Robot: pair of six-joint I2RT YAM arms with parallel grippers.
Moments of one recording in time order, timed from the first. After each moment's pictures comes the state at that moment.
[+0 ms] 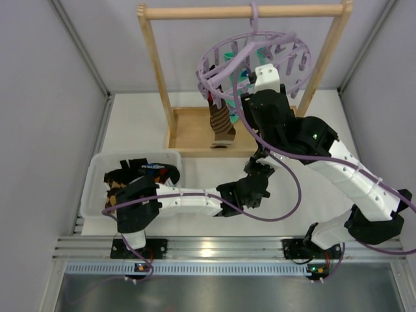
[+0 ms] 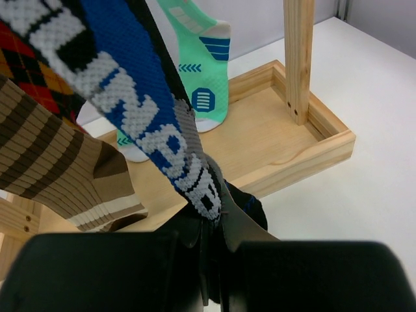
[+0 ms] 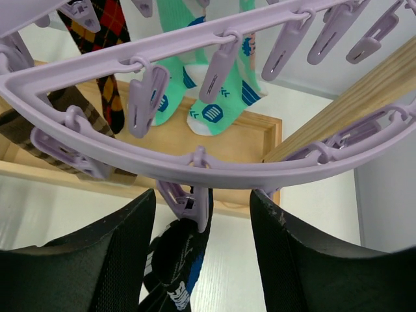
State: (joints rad) left arm -1.33 1.79 1.21 0.58 -1.00 0.20; right arm 0.98 1.42 1.87 -0.92 0.87 0.14
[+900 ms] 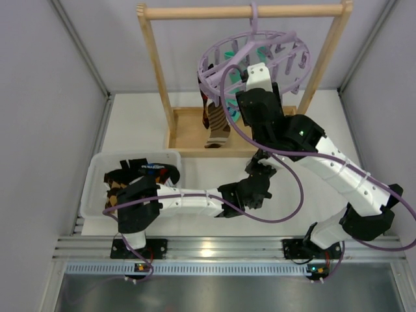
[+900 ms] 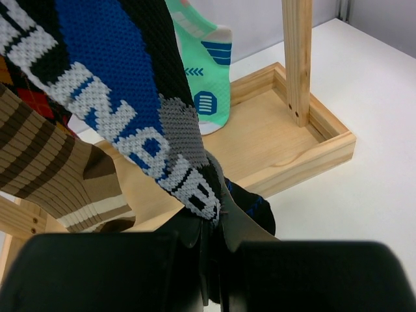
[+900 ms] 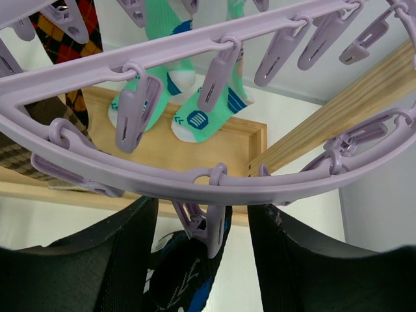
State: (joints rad) left arm -1.35 1.80 1.23 0.58 -1.02 0.24; right arm 0.97 1.47 1.86 -0.85 0.94 0.09
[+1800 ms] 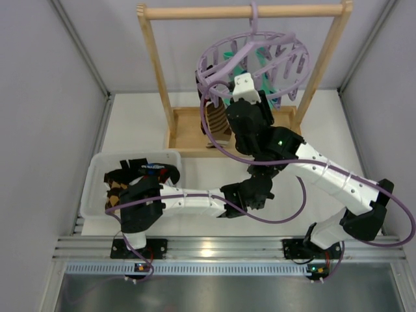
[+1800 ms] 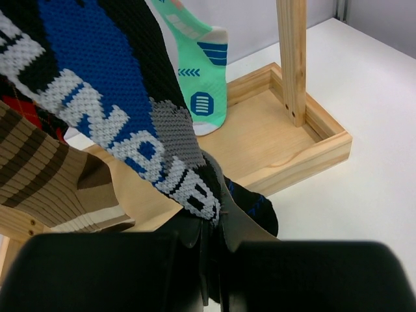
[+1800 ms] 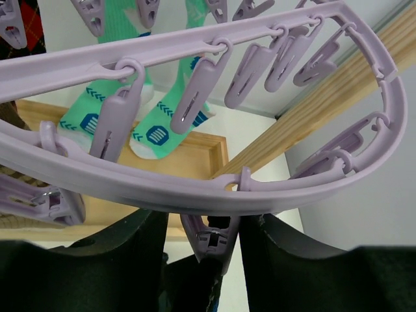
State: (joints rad) left arm -1.35 1.83 1.26 0.58 -1.02 0.24; right arm 1.03 1.47 1.66 -0.56 1.17 -0.09
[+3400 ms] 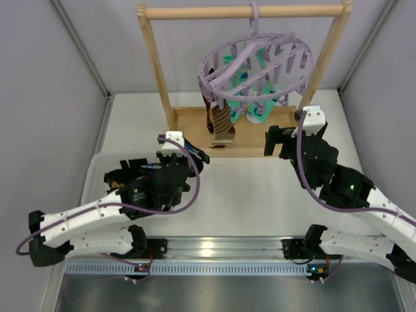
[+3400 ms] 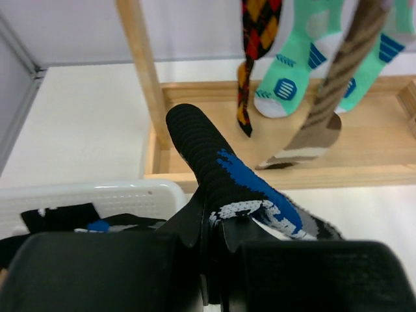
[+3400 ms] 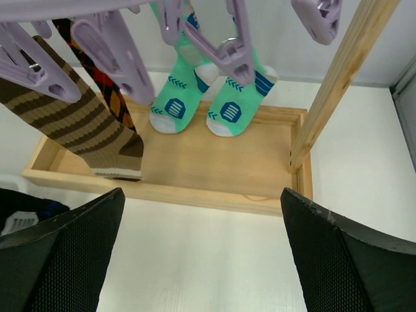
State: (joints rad) left arm -1.20 0.99 0.95 -0.25 -1.12 -0.28; right arm 0.98 0.88 1.18 -0.50 0.84 0.19
